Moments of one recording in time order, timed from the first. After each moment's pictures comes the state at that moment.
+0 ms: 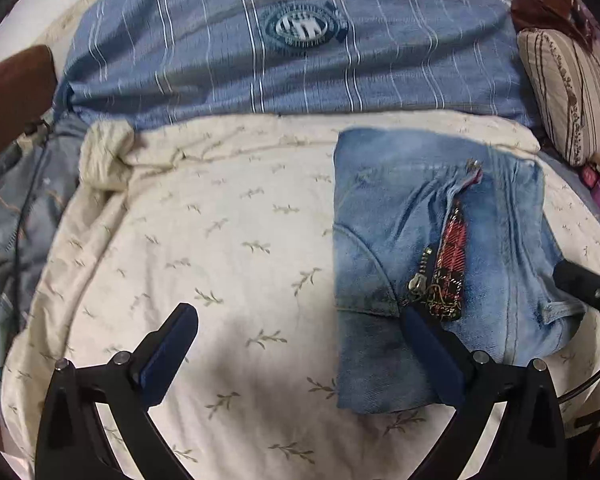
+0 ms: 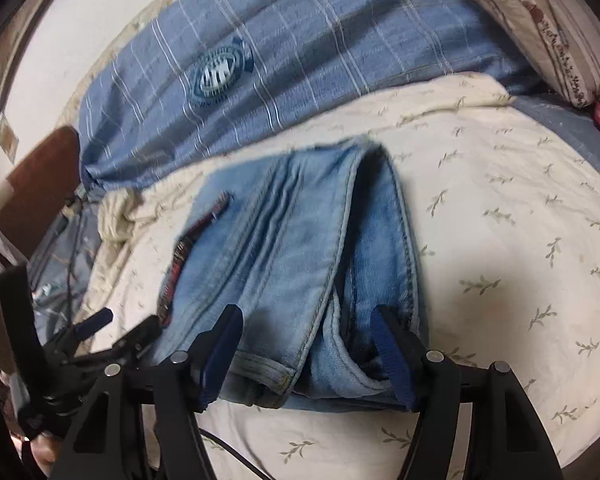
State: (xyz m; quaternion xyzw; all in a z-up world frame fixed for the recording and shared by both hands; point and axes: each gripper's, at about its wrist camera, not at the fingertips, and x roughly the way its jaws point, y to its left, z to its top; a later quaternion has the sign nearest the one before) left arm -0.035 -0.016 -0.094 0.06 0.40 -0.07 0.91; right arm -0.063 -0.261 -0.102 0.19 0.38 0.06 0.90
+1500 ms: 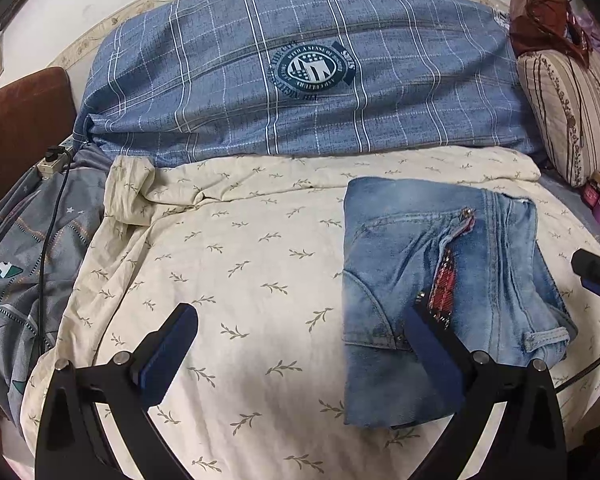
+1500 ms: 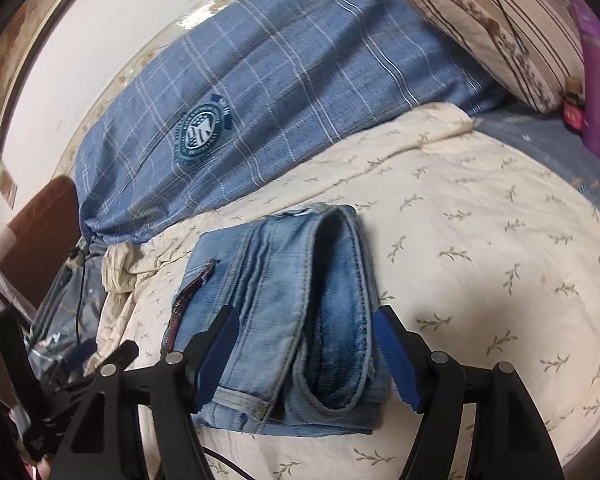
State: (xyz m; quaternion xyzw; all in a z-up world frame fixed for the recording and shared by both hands) left arm -0.039 -0.012 -0.071 0.07 0.35 -0.05 0.93; right arm -0.070 -0.297 -0.088 0.24 0.34 0.03 0.91
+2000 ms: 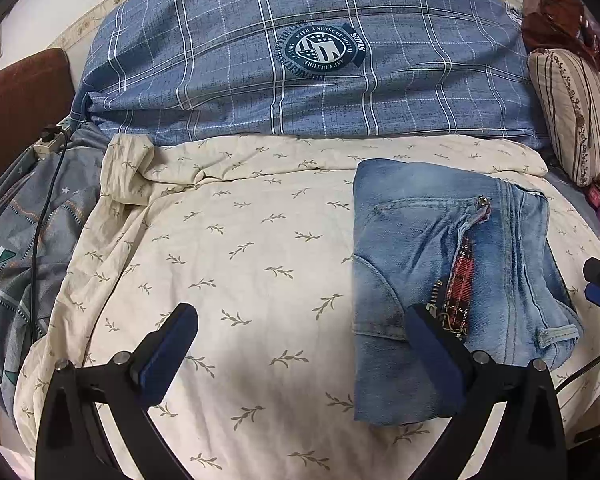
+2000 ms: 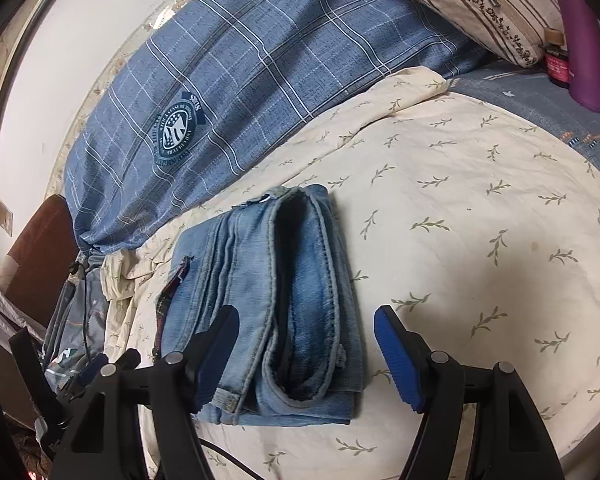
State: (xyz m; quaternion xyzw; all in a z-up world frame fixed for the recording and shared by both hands) left arm -0.030 -0.002 -0.080 0.06 0.38 -0.05 0.92; right arm -0.068 -0.321 -0.105 0.29 0.37 0.02 0.88
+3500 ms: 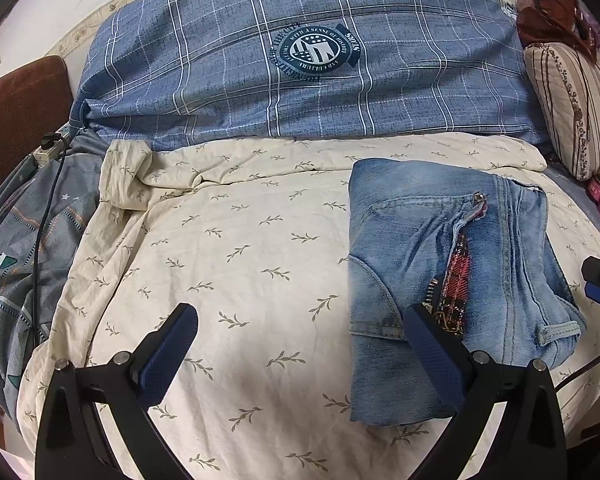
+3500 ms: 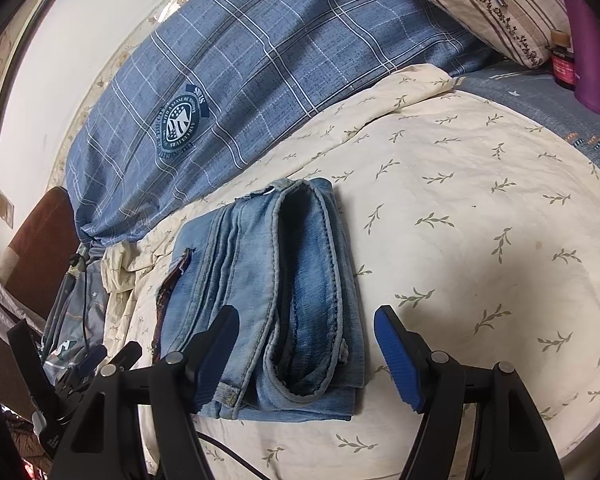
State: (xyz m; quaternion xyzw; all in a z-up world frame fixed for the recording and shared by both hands) left arm -0.032 -0.007 -0.081 0.07 0.38 -0.05 0.92; right arm -0.067 -0.317 -0.107 0.28 0.37 0.03 0.88
